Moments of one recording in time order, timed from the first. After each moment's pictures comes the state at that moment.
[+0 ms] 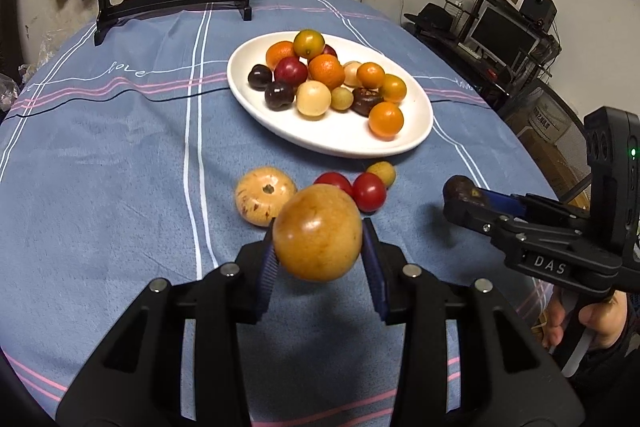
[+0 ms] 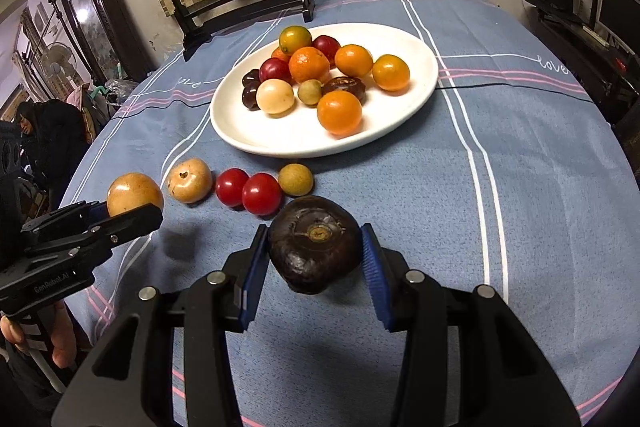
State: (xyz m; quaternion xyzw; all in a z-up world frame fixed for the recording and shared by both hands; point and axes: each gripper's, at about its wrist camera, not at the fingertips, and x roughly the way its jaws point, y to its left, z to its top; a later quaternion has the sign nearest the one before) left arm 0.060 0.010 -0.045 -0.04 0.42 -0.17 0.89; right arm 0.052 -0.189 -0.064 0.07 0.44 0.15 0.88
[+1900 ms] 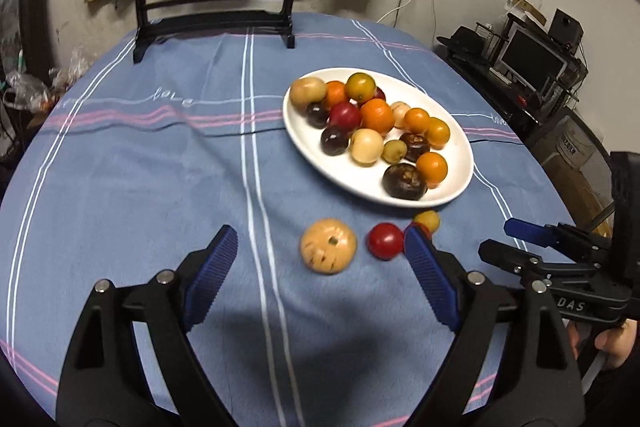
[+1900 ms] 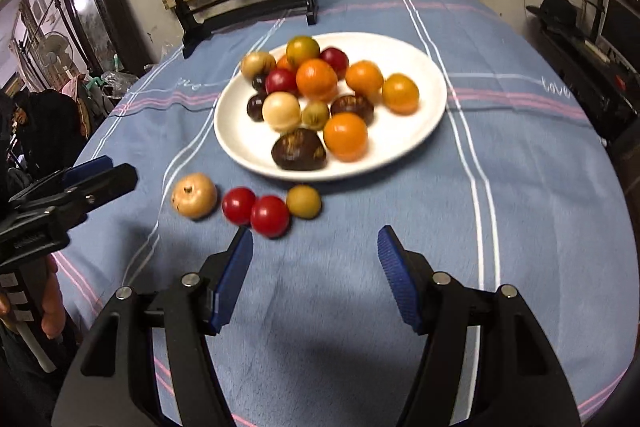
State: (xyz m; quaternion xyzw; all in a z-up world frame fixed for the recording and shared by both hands) left arm 0.075 0.042 -0.021 -0.05 0.40 -0.11 0.91; right arm 0.064 -0.174 -0.052 0.05 0.45 0.14 0.88
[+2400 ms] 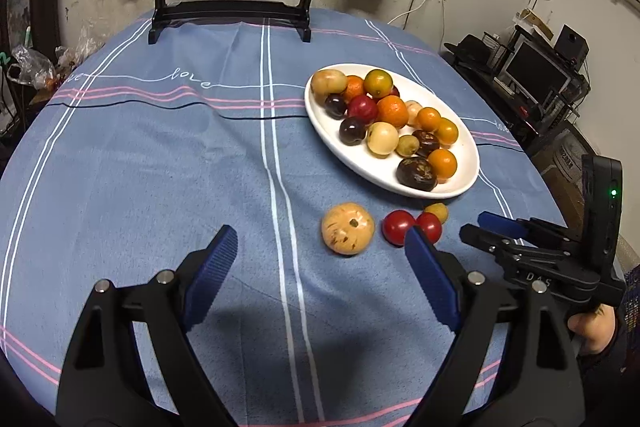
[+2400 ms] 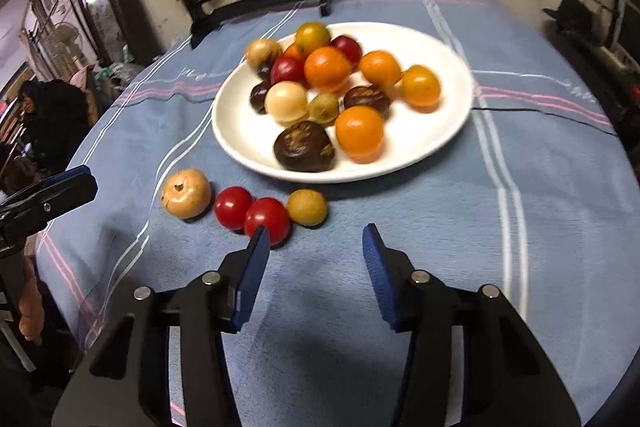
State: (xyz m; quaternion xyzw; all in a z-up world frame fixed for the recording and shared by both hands) left arm 0.065 0.065 -0.027 -0.08 0.41 -0.11 0.90; right arm 0.087 -0.163 -0.072 0.03 0.45 0.18 0.87
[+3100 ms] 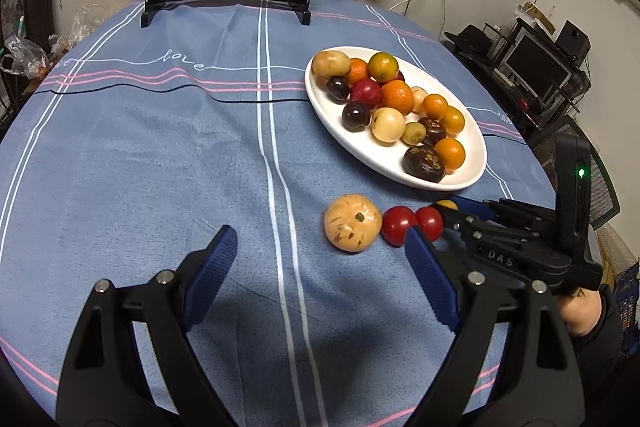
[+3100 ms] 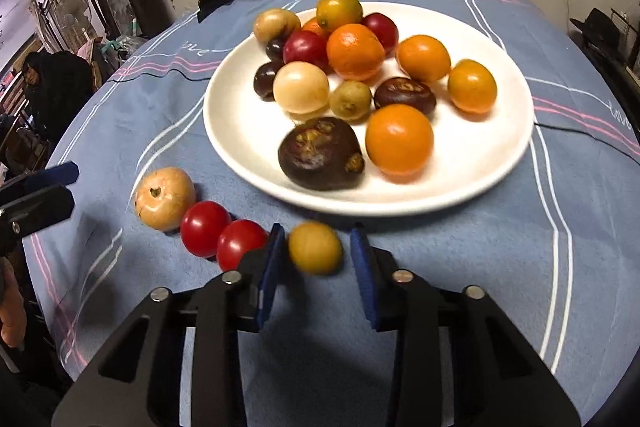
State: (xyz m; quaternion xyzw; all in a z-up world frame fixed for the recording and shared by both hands) left arm 0.080 0.063 -0.043 -0.09 0.43 -0.12 0.89; right arm 0.122 -0.143 -0.095 0.01 0.46 0.20 0.86
